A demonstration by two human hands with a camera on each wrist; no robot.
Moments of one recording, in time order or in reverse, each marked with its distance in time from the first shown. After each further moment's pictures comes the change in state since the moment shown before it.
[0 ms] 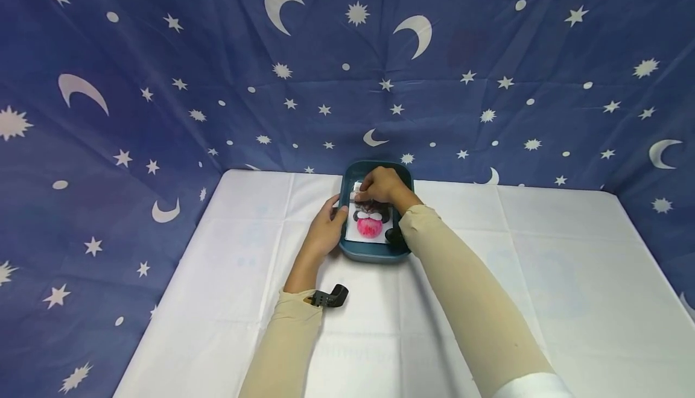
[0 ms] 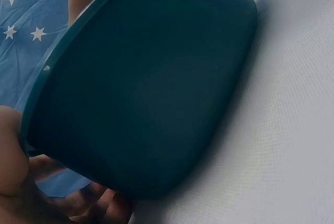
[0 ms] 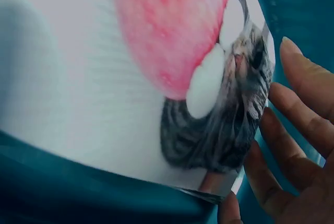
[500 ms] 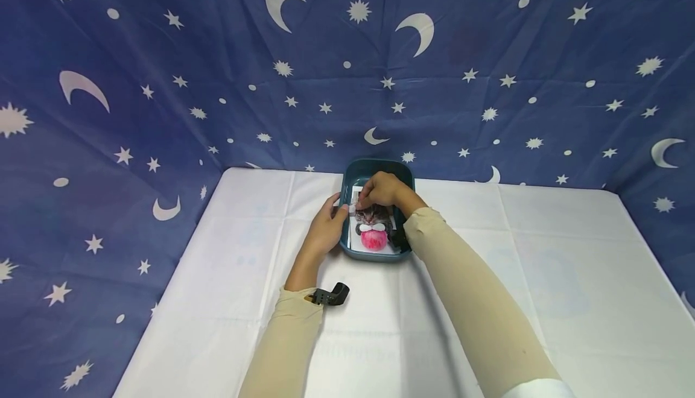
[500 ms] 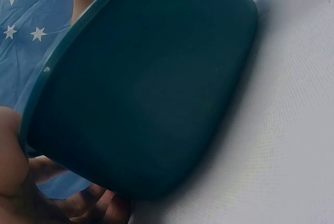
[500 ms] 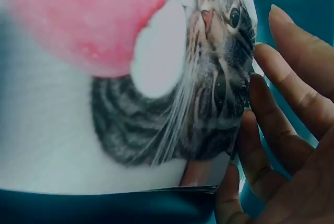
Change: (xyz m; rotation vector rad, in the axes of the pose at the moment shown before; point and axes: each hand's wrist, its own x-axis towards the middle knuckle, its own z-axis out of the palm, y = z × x) left_hand -0.001 0.002 0.000 -0.006 0.007 -0.010; right_hand -0.010 0.003 0.000 0.011 -0.134 -0.061
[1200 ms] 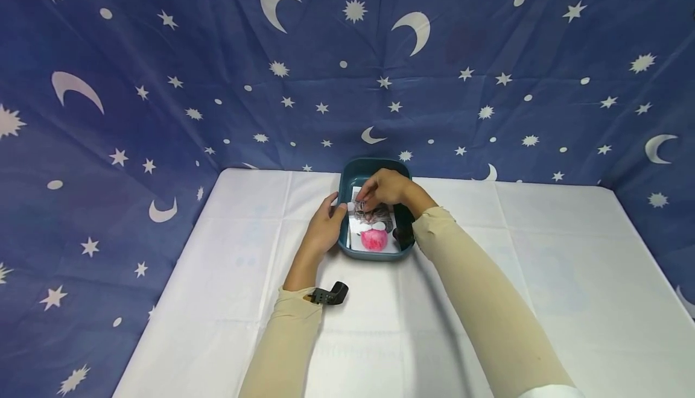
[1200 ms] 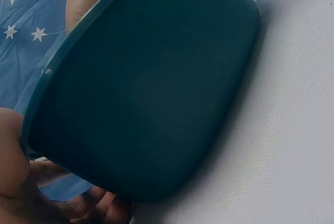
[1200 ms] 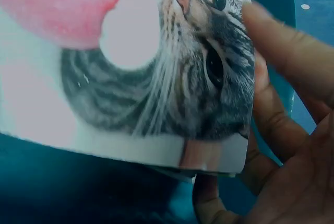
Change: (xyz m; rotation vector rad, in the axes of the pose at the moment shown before) left_hand 0.001 0.002 0.001 0.022 0.007 -0.022; right_hand -0.014 0.001 -0.016 0.131 -0.079 -0.032
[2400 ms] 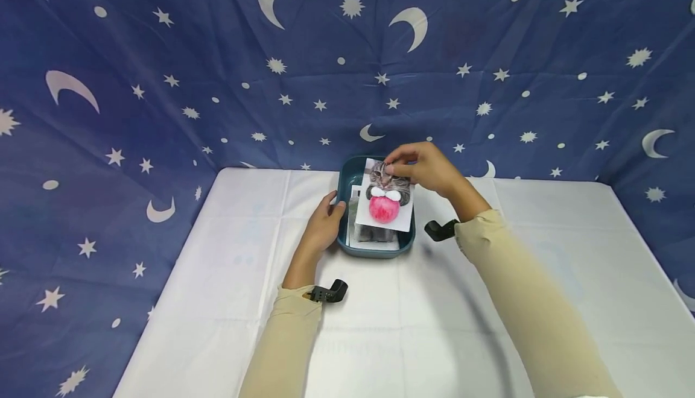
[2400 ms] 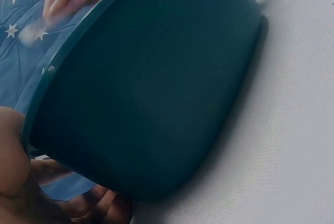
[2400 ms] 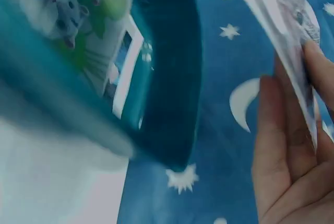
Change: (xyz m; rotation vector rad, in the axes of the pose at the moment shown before) left_hand 0.002 -0.003 0.000 -0.029 -0.006 0.011; right_hand -0.066 0.009 -0.048 0.231 0.347 -0.190
